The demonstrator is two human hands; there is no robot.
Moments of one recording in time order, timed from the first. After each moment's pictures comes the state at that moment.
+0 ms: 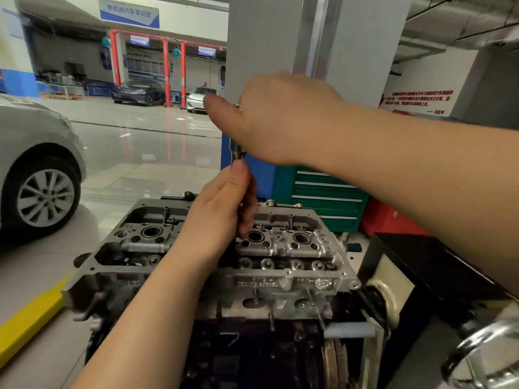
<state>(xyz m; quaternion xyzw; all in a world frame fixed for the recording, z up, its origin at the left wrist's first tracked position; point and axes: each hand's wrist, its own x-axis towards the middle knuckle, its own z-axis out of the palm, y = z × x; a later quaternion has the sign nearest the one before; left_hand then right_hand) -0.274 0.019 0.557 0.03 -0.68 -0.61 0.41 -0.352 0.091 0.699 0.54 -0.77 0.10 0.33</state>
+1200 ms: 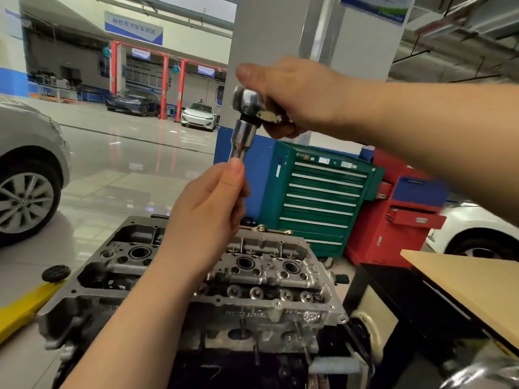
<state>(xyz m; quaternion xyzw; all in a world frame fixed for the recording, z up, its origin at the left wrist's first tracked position) -0.264 0.021 0.585 0.02 -0.67 -0.55 0.50 -0.357 0.103 0.760 0.63 -0.72 0.29 0.03</state>
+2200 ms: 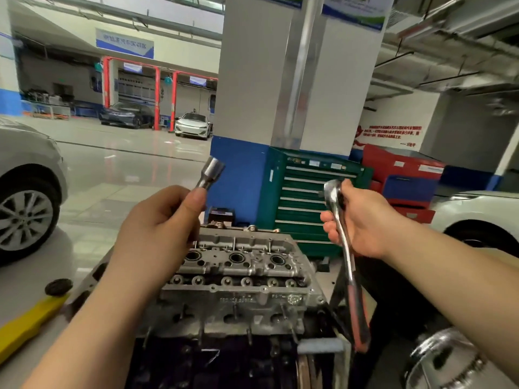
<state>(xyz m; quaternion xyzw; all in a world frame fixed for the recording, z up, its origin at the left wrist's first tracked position) -0.199 0.025 0.579 0.17 -0.73 -0.43 0.51 -0.439 0.202 0.645 0.14 -0.66 0.69 -0.26</state>
